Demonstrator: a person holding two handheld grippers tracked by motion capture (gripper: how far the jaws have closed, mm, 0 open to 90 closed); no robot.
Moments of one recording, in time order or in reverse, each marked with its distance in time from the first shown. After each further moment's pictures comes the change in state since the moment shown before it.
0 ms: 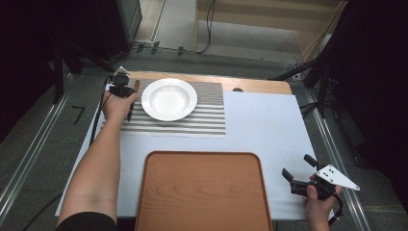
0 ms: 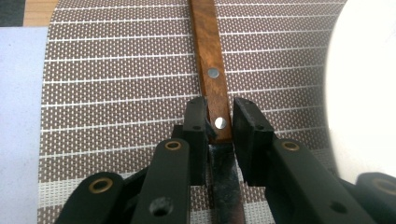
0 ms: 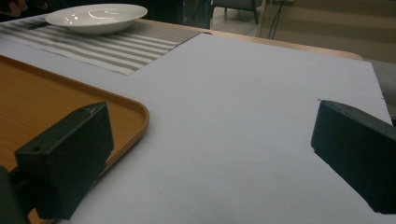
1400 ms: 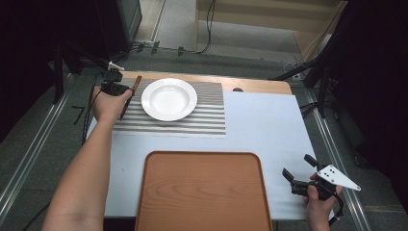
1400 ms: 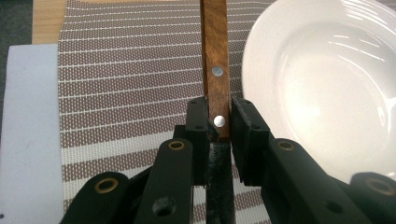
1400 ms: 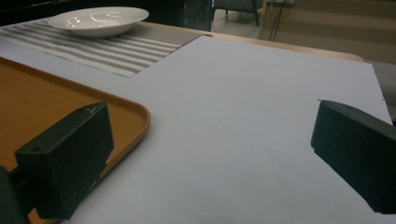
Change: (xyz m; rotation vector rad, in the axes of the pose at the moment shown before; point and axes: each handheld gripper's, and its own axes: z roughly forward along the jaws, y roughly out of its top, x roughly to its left) left arm -0.002 -0.007 -0.060 -0.052 -0.125 0.030; right arm -0.001 0.000 -0.001 -0.012 0.008 0.004
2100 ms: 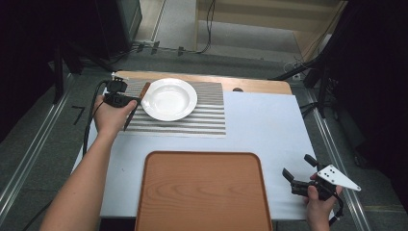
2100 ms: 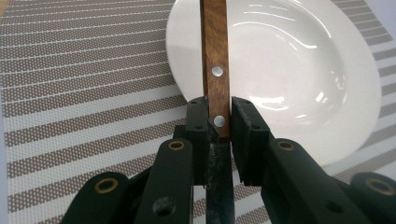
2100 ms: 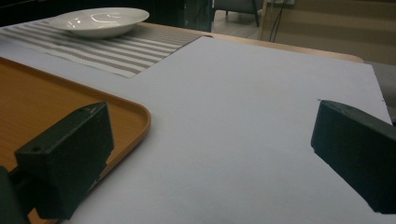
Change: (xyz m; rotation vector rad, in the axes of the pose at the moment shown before) left arm -0.035 -0.035 -0.029 -0.034 -0.086 0.087; right arm 0.000 0.000 0.000 -0.003 0.001 -0.003
